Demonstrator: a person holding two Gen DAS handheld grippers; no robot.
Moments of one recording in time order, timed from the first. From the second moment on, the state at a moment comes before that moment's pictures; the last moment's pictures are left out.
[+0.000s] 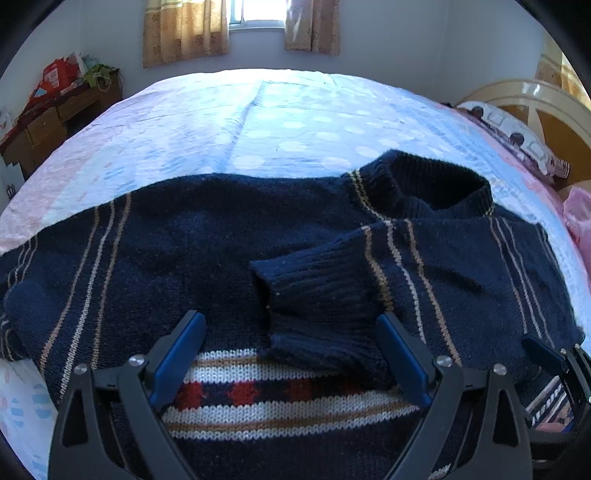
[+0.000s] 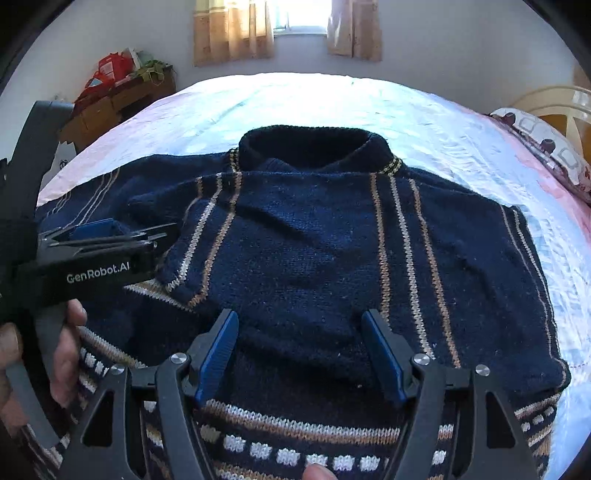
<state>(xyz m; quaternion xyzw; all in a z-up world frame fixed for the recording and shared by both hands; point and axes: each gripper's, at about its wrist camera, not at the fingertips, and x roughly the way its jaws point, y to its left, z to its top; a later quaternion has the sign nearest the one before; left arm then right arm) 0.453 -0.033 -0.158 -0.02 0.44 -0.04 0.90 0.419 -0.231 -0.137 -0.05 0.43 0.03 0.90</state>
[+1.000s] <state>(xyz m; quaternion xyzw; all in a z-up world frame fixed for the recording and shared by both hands) 0.371 0.248 -0.121 -0.02 0.39 0.23 0.89 0.415 -0.224 -0.143 -0.07 0.42 0.03 0.91</state>
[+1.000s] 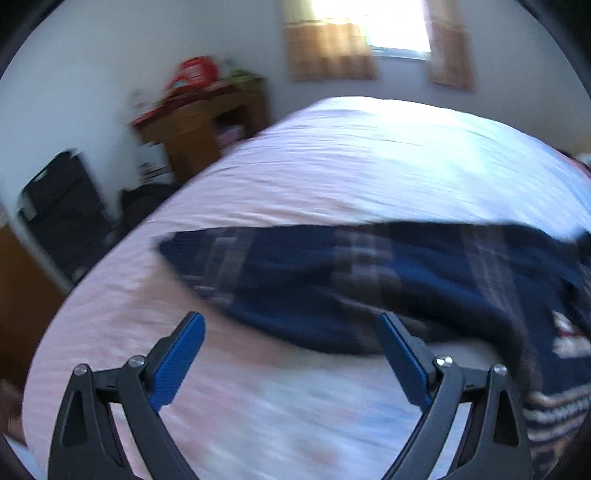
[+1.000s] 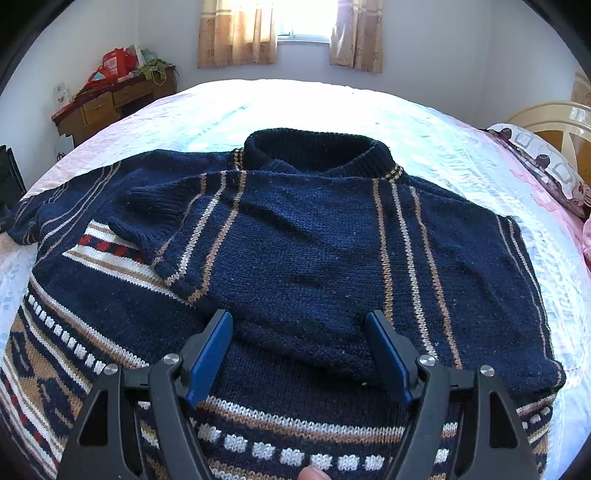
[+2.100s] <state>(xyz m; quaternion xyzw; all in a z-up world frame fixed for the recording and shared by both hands) 0.414 0.391 -0.132 -0.20 0.34 0.27 0.88 0.416 -0.223 -0.142 -0.07 0.42 0.03 0.91</state>
